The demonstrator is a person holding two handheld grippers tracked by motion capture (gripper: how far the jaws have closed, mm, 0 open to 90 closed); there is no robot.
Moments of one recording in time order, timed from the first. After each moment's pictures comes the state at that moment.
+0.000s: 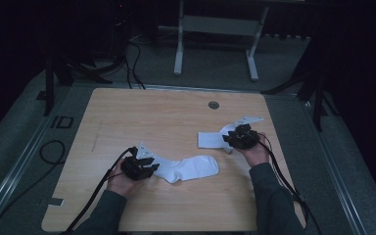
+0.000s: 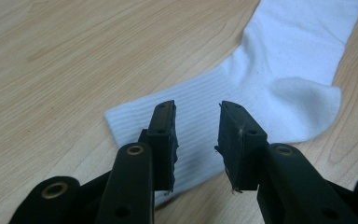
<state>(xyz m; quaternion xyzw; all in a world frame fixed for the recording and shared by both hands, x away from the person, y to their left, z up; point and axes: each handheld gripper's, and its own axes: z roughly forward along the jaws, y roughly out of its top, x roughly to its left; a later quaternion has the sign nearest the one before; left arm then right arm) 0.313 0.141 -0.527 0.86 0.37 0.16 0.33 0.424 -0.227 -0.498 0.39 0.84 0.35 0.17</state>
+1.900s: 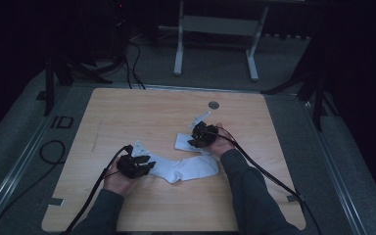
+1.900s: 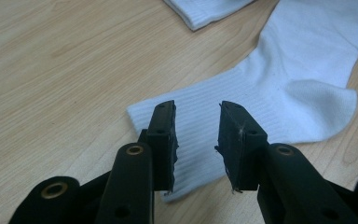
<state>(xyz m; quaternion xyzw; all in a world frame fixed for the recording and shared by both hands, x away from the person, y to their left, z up) 0.316 0.152 -0.525 0.85 0.38 0.16 0.33 0.457 -0.109 -0.525 0.22 0.93 0.27 0.12</state>
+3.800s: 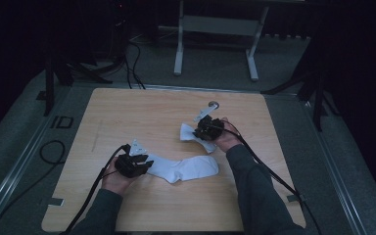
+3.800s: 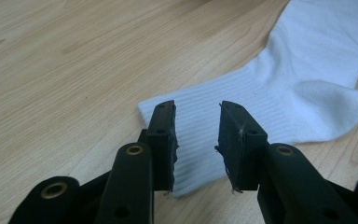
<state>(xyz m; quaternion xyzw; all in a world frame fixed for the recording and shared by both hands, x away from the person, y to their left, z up) 0.317 0.158 -0.523 0.84 0.39 0.17 0.33 0.455 -0.123 -0.489 0.21 0.92 0.28 0.14</state>
